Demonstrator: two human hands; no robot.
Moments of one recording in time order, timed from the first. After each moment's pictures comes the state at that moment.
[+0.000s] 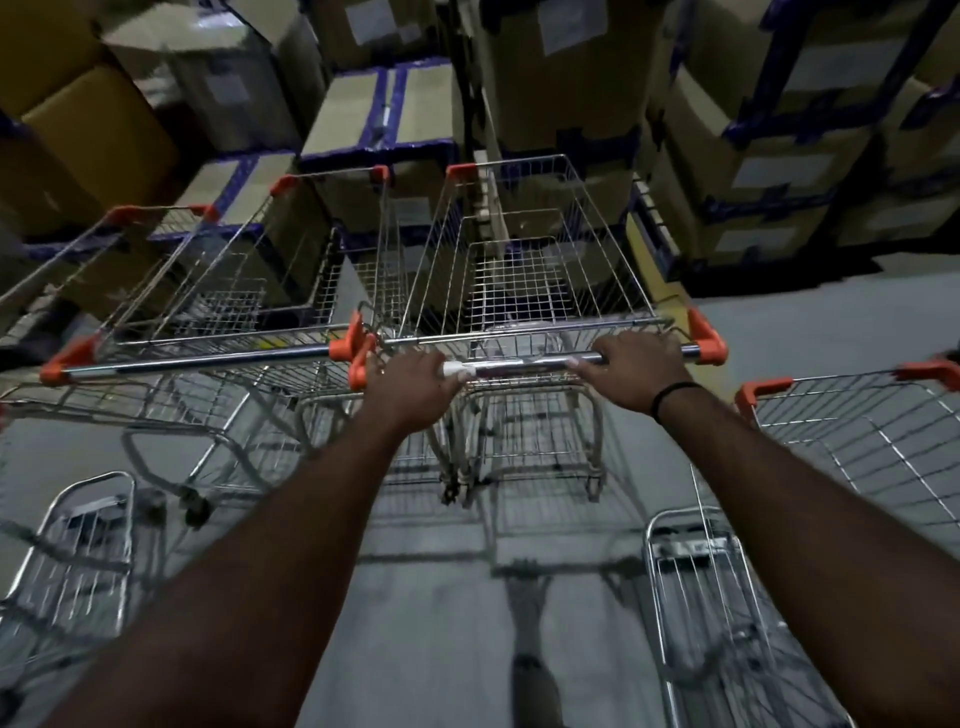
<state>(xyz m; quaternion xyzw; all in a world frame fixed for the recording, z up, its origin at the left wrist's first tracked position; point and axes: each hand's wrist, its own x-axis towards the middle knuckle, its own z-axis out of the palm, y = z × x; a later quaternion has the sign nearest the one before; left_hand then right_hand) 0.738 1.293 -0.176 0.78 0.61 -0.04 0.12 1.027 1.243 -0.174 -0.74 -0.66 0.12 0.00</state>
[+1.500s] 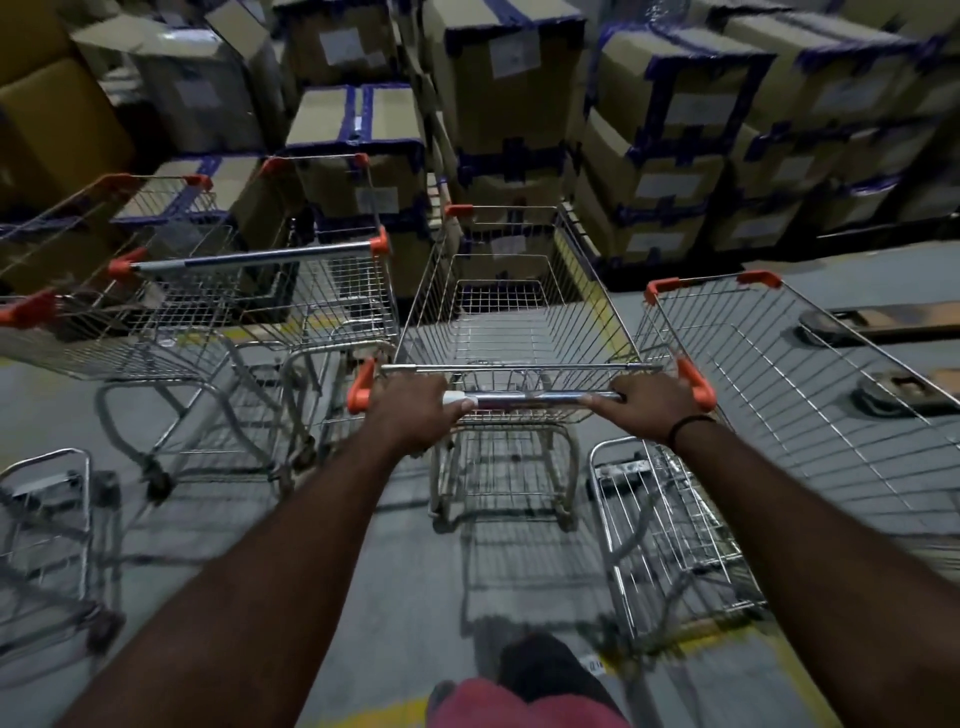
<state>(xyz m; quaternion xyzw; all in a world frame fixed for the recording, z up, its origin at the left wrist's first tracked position) 0.641 1.023 -0.180 0.85 0.53 -0.02 0.09 0.954 0.928 -0.178 -0.76 -0.65 0.07 -0.01</state>
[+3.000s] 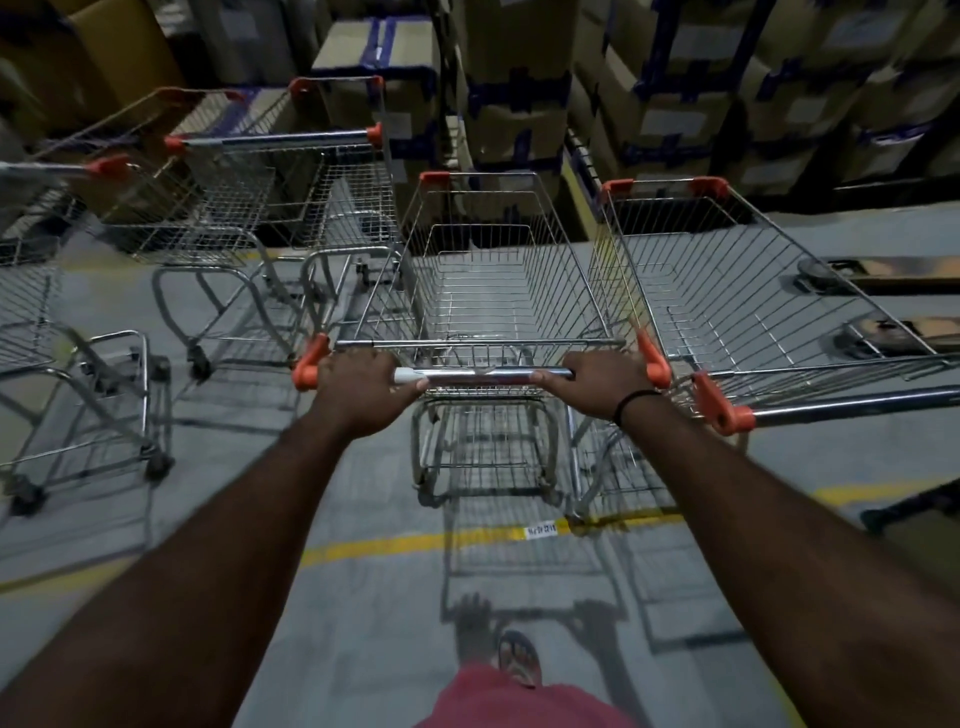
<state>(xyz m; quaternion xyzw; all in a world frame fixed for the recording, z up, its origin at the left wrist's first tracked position) 0.606 0.712 -0.189 0.81 0.59 -0.01 0.04 0.927 0.657 -0.182 -0.71 -0.70 0.08 -0.03</state>
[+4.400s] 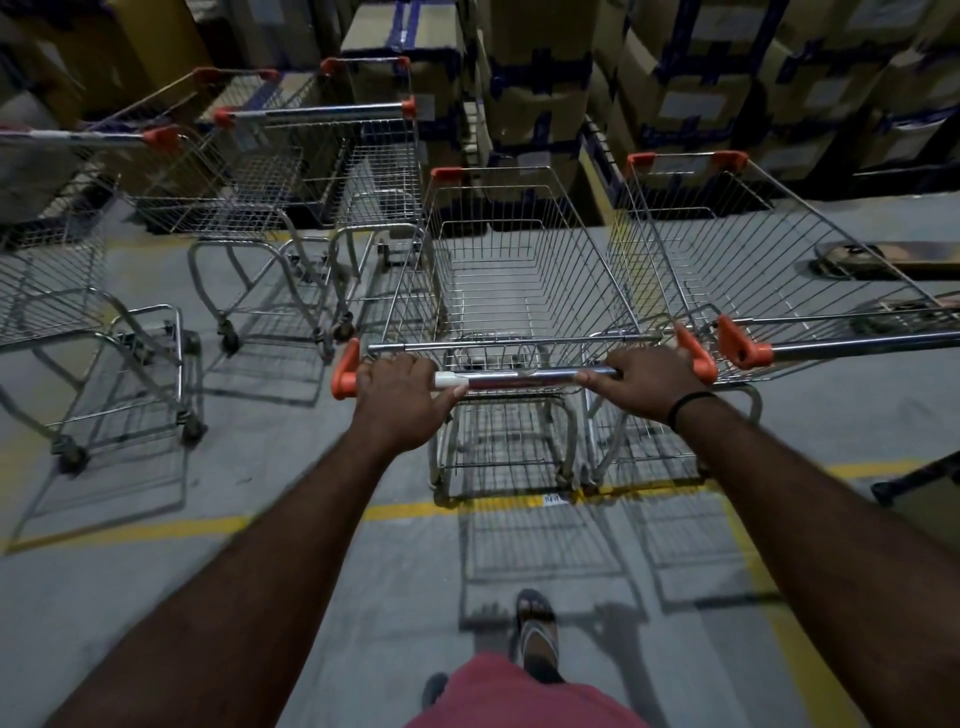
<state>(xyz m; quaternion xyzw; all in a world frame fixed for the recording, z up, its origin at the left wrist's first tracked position) 0.580 0.598 -0.201 0.81 0.59 0.06 0.03 0.909 0.562 -0.183 -0.70 -0.71 0.07 -0.01</state>
